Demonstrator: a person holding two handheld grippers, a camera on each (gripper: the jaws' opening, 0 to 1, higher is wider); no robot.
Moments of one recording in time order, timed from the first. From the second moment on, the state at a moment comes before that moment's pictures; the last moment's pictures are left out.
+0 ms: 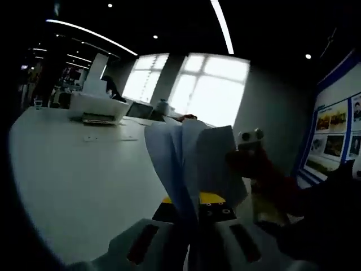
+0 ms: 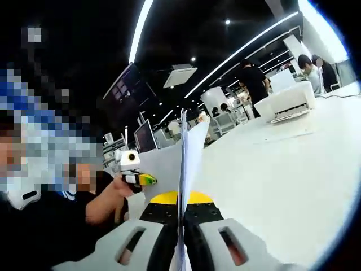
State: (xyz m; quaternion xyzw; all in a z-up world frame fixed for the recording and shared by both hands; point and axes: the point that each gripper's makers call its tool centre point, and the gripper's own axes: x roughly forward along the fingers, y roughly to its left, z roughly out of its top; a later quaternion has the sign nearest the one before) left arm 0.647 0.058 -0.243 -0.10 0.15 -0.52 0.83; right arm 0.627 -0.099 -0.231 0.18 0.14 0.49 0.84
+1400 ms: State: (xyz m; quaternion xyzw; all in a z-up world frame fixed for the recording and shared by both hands) left arm 0.683 0.054 -0.327 -0.02 0.20 -0.46 0.87; right arm 0.673 -0.104 -0.329 0.07 0.20 0.40 0.89
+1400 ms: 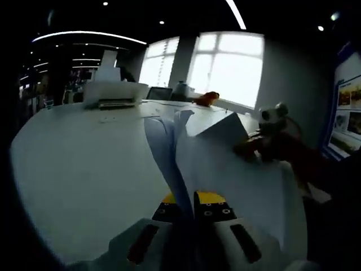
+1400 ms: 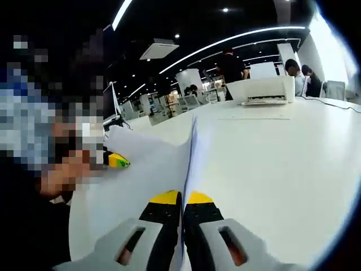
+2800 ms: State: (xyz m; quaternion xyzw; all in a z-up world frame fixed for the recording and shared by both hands) left arm 0.684 0.047 -0.346 0.03 0.19 -0.47 0.86; right arm 0.679 -0.131 -0.321 -0.10 0.15 0.34 0.92
